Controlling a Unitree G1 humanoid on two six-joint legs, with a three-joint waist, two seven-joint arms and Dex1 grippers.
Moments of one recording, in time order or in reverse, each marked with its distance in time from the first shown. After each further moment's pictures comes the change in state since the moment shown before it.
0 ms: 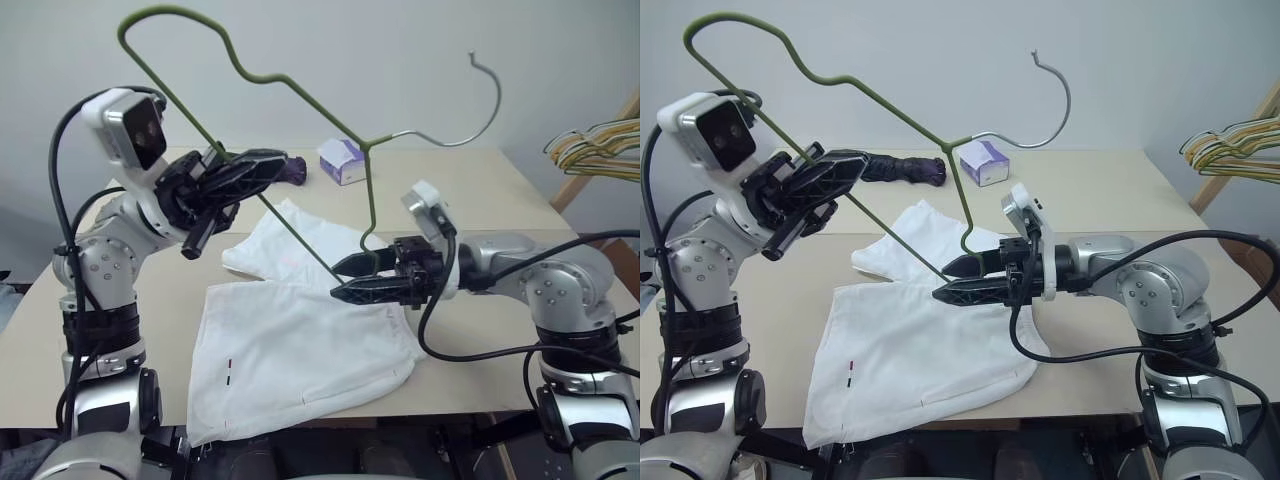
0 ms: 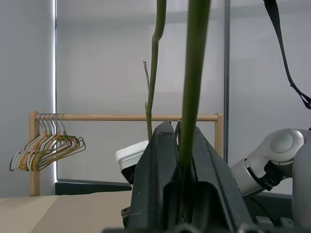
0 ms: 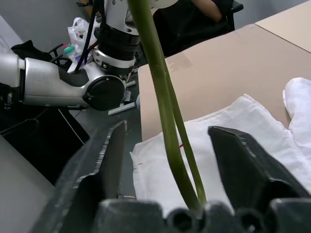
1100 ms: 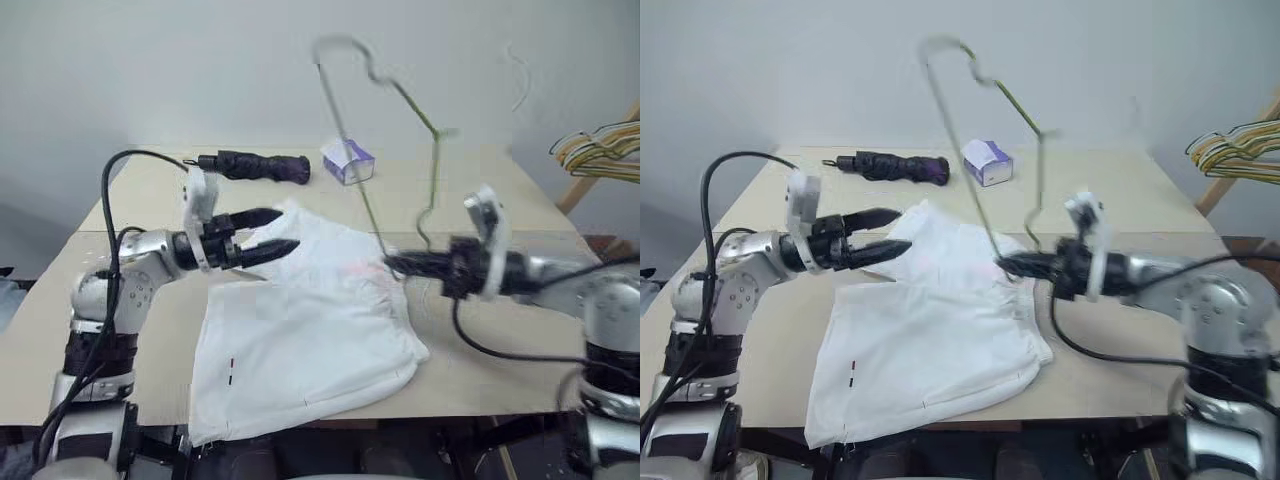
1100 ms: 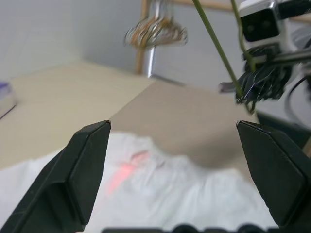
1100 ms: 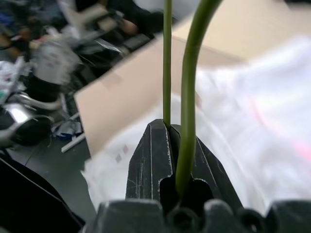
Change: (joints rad) left arm 0.208 0.137 -0.223 0.019 0.504 -0.151 0.161; right arm 0.329 -0.178 -0.330 -0.002 0.102 0.145 -0.232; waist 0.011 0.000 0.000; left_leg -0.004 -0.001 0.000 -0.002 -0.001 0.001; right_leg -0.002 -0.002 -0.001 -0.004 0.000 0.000
